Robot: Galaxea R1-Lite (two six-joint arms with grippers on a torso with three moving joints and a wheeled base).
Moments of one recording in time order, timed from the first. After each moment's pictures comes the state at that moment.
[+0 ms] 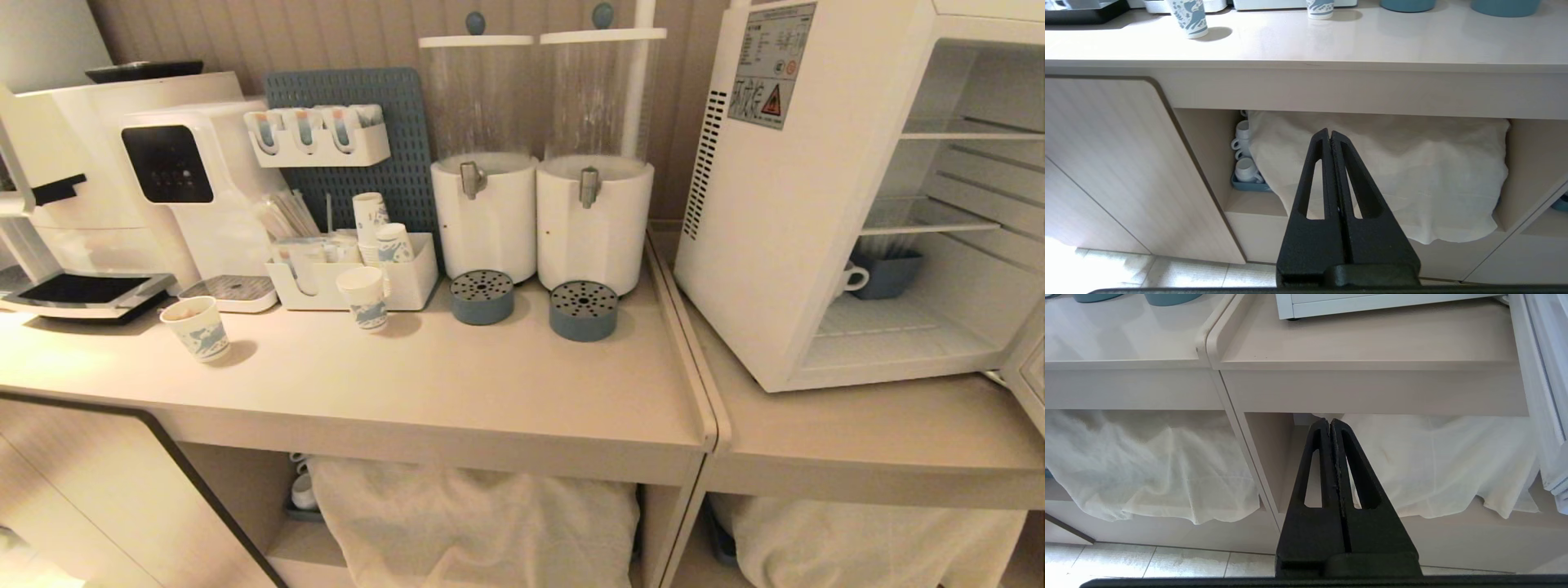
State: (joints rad) left arm 0.00 0.00 -0.02 0.05 -0.01 0.02; right arm -0.01 0.00 -0.09 0.23 -0.02 0.02
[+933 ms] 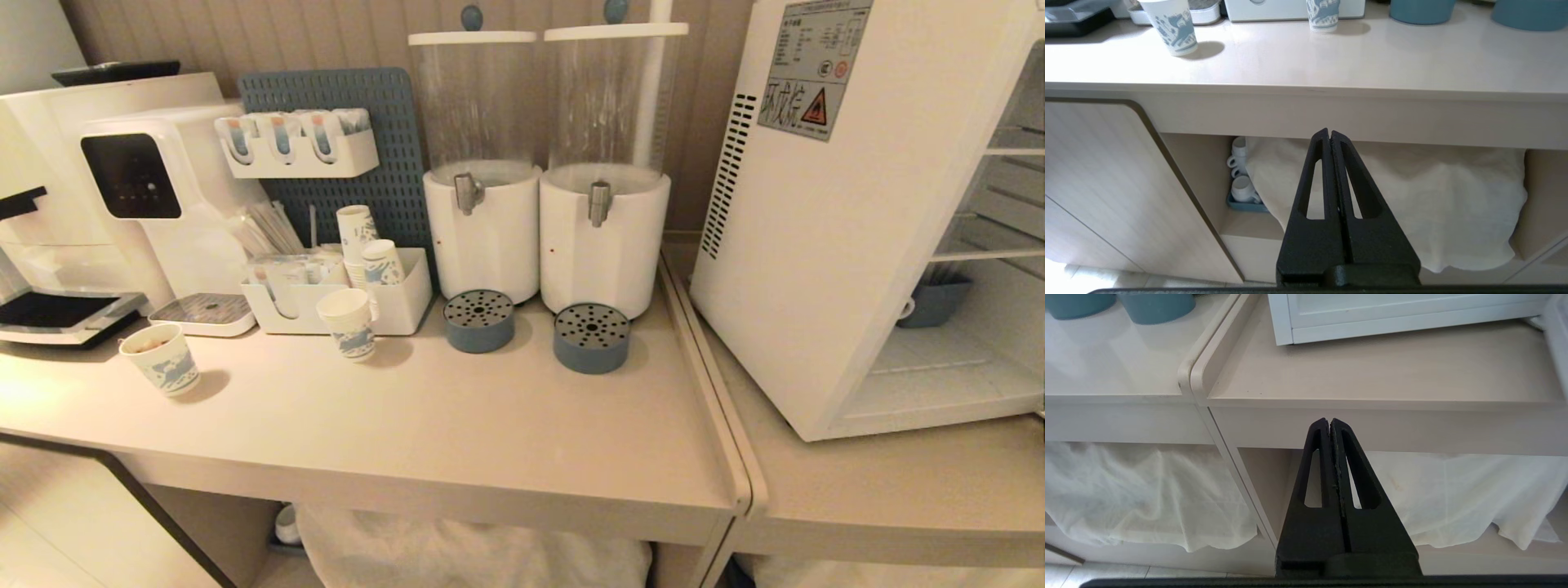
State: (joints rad) left arm 0.00 0.00 -0.02 0.04 -0.01 0.02; right arm -0.01 0.00 -0.09 0.23 -0.02 0.02
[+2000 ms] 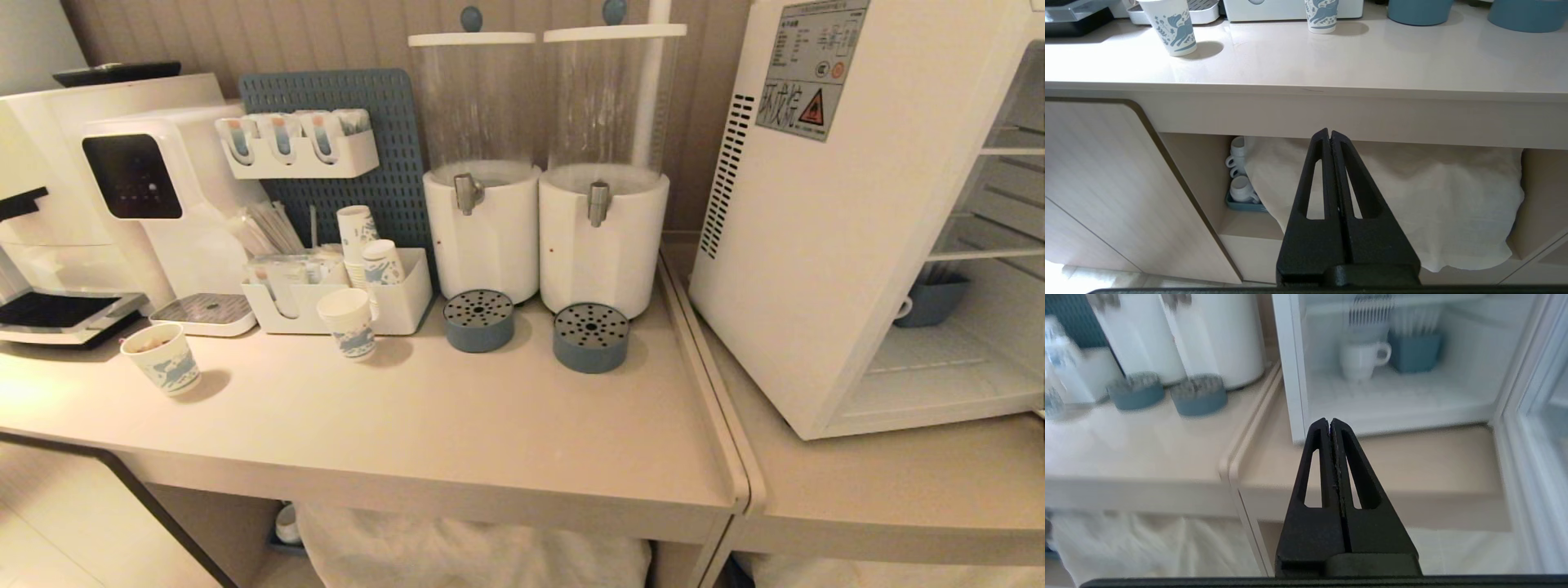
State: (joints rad) left arm 0.00 0.00 -0.02 0.04 -0.01 0.02; right arm -0.01 0.09 -0.43 0.26 -0.01 0.02
